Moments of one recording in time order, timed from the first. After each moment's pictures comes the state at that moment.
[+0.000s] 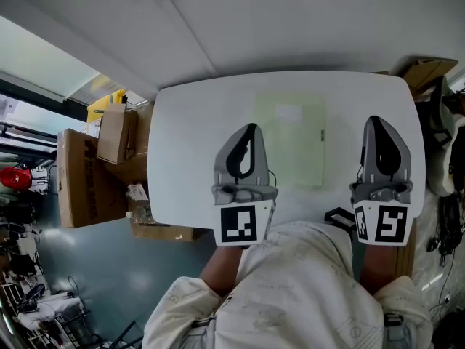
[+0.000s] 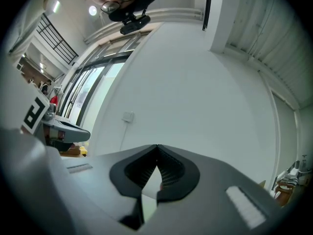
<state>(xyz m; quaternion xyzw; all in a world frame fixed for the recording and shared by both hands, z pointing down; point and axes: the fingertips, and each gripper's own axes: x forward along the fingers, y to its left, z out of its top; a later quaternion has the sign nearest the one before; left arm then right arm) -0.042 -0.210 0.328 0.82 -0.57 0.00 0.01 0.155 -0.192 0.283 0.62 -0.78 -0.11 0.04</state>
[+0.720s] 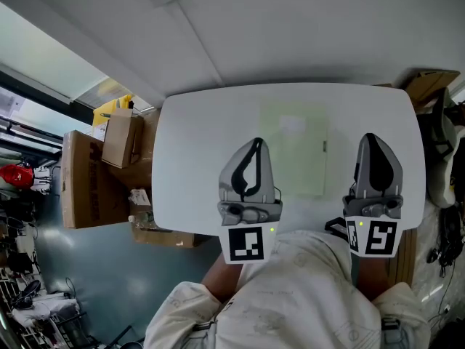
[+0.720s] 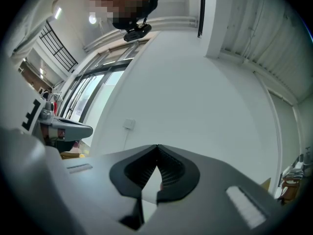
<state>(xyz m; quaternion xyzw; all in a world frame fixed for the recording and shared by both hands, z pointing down) -0.038 -0.187 0.298 0.82 -0.57 -0.04 -0.09 0.145 -0.177 0.282 0.62 -0.78 -0.13 -0.01</state>
